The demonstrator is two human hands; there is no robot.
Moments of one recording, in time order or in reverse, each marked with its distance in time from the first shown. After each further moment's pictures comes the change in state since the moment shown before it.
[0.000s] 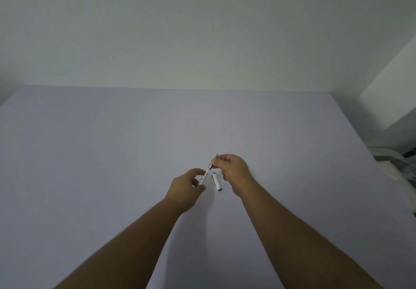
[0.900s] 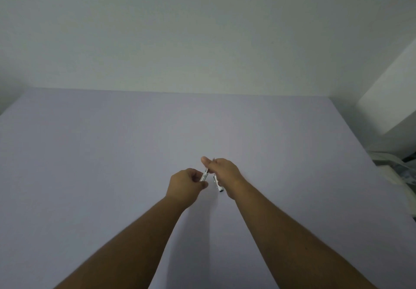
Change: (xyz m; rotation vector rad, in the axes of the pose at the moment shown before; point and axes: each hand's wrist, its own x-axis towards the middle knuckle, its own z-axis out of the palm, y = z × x) left_hand -0.008 0.012 -0.008 -0.041 0.117 -0.061; right_hand -0.012 -0.008 0.019 -0.155 -0.103 0.029
